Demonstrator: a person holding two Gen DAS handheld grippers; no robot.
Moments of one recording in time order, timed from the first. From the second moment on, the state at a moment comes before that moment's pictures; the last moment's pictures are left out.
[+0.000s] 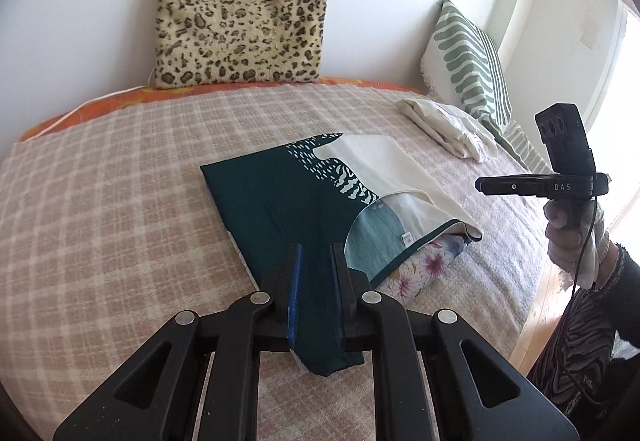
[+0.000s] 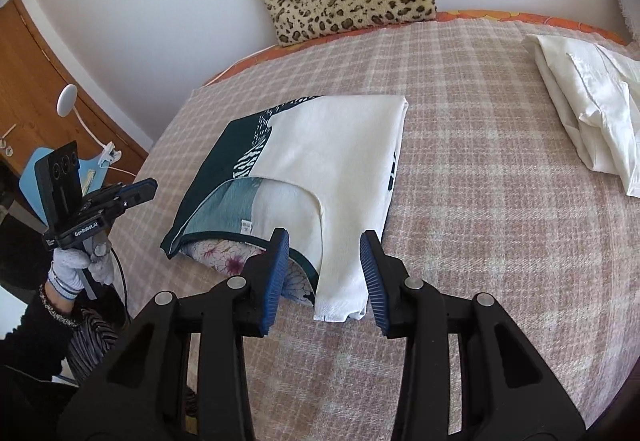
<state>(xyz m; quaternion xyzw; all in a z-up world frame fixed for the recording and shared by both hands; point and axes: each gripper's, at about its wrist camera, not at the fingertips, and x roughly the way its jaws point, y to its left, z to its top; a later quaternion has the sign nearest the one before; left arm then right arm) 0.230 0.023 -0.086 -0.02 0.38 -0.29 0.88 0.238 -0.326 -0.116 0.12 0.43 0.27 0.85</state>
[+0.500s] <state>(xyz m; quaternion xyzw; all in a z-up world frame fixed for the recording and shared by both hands) 0.252 -0.034 -0.130 0.02 0.44 -0.32 0.84 0.387 -0.358 -0.180 0.33 0.45 0.26 0.79</state>
